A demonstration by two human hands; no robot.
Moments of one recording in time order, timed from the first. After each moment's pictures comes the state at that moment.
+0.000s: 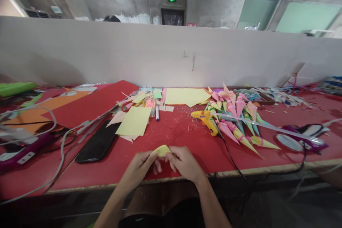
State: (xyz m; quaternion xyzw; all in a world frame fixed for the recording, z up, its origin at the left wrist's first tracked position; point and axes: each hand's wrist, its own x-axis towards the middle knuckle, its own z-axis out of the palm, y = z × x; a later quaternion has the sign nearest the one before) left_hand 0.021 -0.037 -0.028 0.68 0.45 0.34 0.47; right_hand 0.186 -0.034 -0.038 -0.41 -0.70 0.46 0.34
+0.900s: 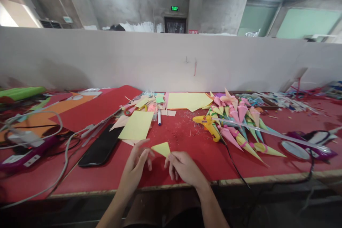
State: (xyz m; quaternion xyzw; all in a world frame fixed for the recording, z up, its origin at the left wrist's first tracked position) left_hand 0.018 -0.033 -0.037 0.58 0.49 0.52 0.40; right_hand 0.180 -0.025 -0.050 -0.41 -0.62 0.56 0.35
